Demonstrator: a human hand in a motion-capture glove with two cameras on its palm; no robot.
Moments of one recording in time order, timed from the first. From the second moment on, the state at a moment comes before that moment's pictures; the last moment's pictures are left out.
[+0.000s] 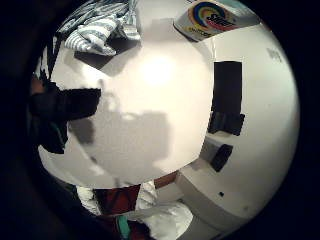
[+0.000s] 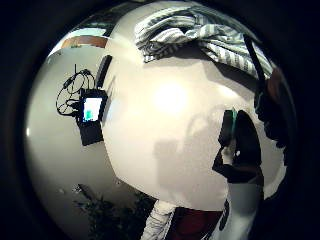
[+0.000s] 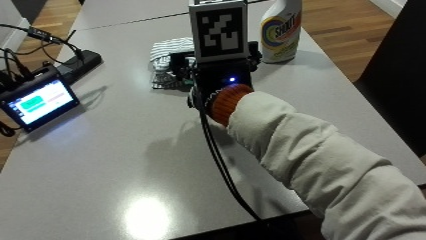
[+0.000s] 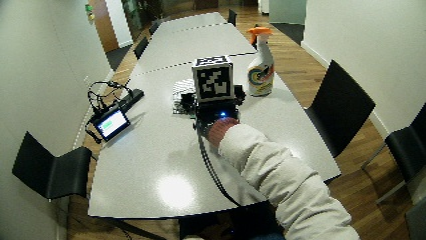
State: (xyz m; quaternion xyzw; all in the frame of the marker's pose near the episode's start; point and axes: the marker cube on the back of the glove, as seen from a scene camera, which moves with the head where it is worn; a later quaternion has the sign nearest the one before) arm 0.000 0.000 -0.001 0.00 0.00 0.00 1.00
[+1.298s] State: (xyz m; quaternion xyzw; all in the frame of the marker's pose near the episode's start) arm -0.011 0.021 -0.001 -0.02 0.01 -0.05 1.00
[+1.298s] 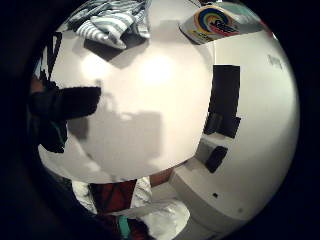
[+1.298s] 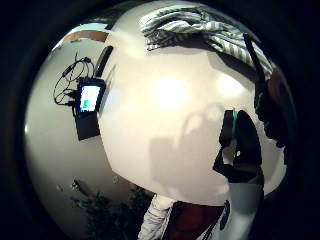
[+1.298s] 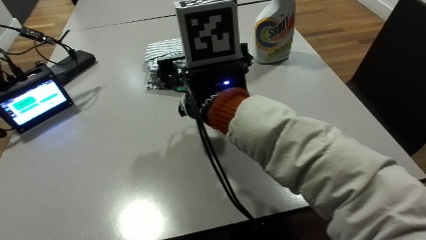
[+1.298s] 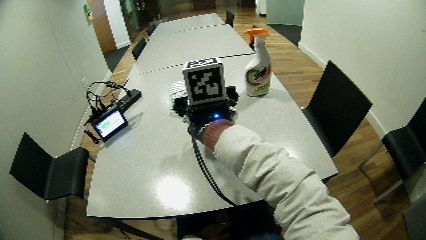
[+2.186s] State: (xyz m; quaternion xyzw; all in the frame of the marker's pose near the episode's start) arm 0.330 0.042 0.075 0.29 -0.62 0.10 0.72
